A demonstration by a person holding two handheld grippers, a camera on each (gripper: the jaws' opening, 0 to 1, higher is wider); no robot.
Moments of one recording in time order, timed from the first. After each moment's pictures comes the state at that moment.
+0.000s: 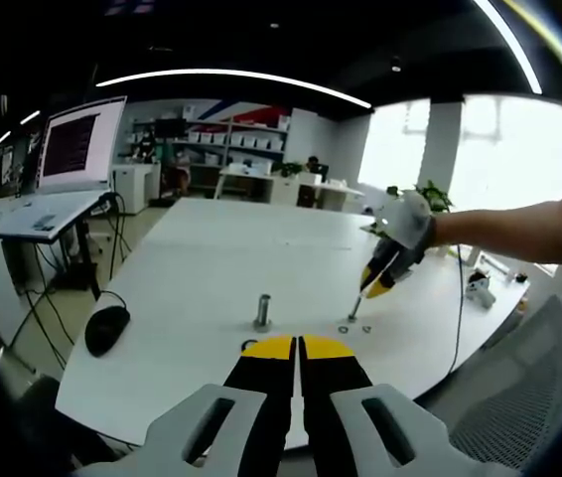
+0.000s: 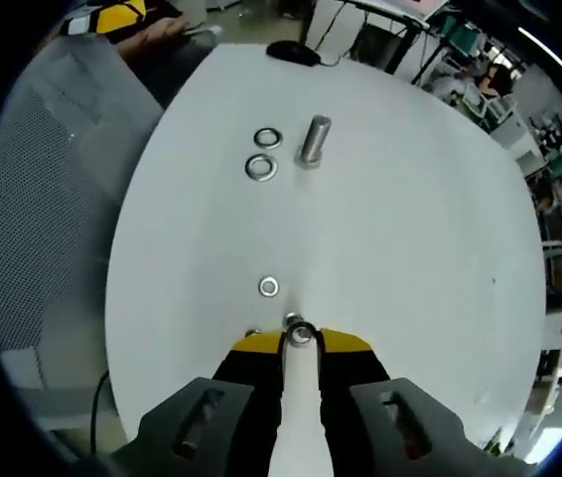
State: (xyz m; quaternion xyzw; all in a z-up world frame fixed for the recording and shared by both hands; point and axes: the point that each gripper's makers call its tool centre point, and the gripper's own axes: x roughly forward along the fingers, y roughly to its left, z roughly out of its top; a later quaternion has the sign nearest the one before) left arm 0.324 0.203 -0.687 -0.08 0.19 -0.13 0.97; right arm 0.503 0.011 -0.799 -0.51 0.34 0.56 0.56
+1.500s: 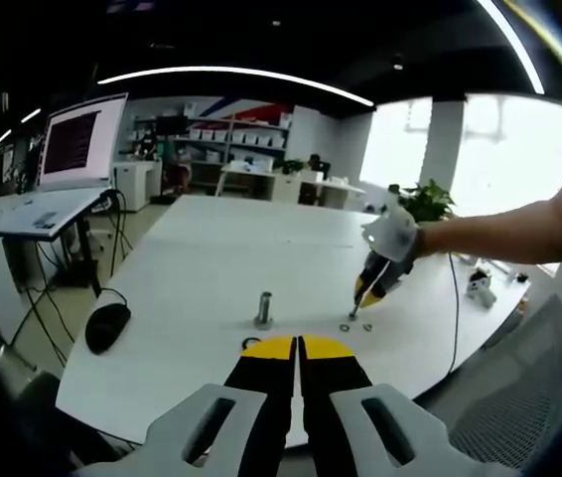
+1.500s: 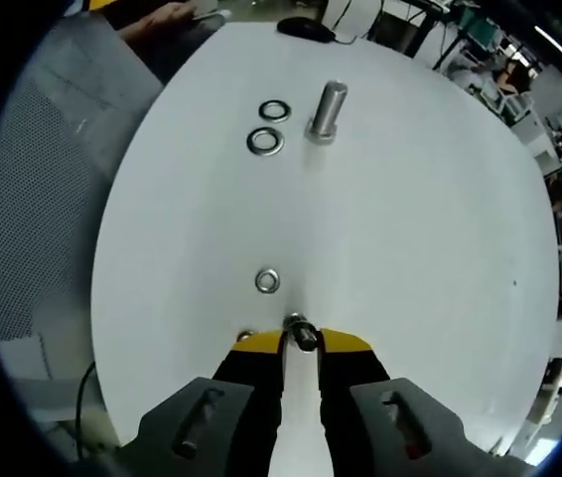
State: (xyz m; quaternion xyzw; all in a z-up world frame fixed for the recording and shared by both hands) left arm 0.325 0.203 -0.689 -0.08 0.19 -0.13 0.97; right arm 0.508 0.010 -0.834 -0.52 0.36 0.56 0.53
